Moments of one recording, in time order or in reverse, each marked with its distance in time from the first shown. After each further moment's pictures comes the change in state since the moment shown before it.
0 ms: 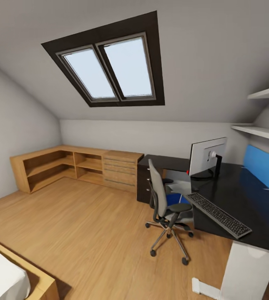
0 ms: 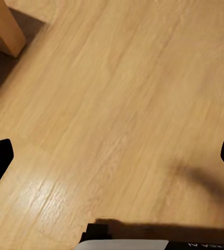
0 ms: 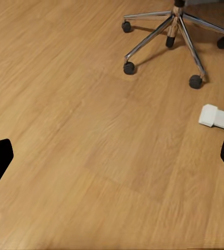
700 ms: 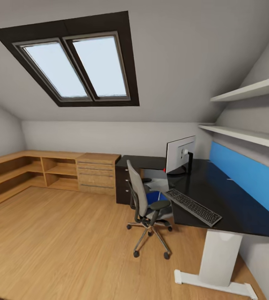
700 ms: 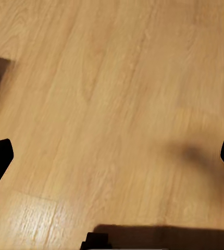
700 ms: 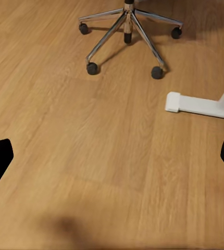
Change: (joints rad) left arm 0.000 0.000 0.001 -0.002 0.001 -0.025 0.000; right arm 0.000 0.000 -0.001 0.000 -0.003 0.001 -0.001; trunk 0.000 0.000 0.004
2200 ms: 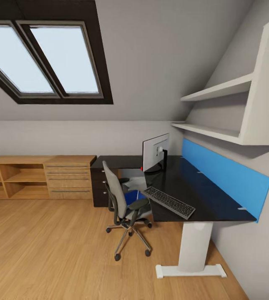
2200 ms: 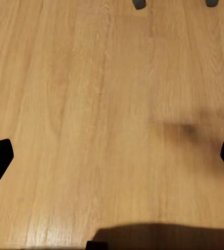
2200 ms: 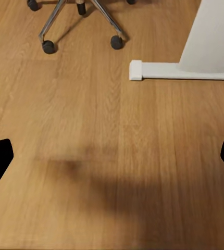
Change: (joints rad) left arm 0.000 -0.001 -0.003 0.000 -0.005 -0.041 0.000; right arm 0.000 0.005 0.000 -0.012 0.003 0.110 -0.007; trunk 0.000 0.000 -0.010
